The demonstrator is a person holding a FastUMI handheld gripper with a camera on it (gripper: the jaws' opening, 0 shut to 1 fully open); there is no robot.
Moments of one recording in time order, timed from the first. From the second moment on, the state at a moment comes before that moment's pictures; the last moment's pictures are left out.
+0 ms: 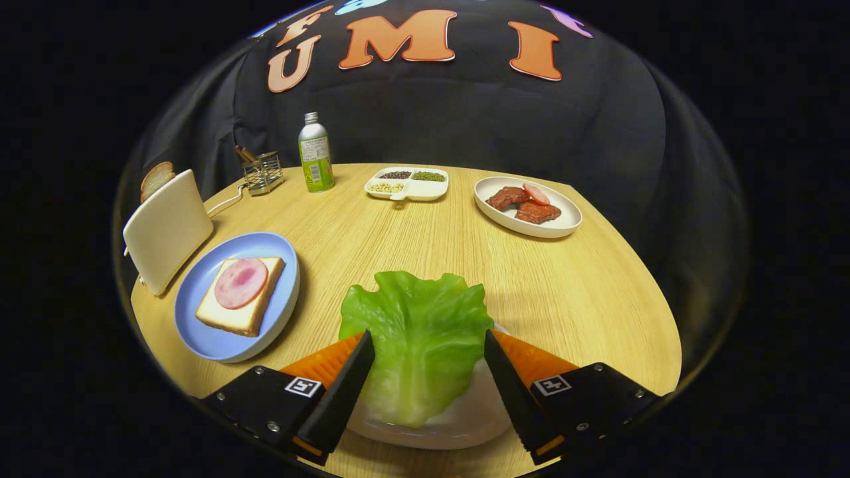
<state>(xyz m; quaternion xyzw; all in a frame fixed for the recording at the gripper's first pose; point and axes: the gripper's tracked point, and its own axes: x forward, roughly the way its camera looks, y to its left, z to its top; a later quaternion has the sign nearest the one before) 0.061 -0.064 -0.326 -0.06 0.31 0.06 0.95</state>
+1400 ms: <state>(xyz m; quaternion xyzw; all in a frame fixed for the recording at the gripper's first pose) 0.050 -0.034 -0.326 -0.07 0.33 0.08 0.94</state>
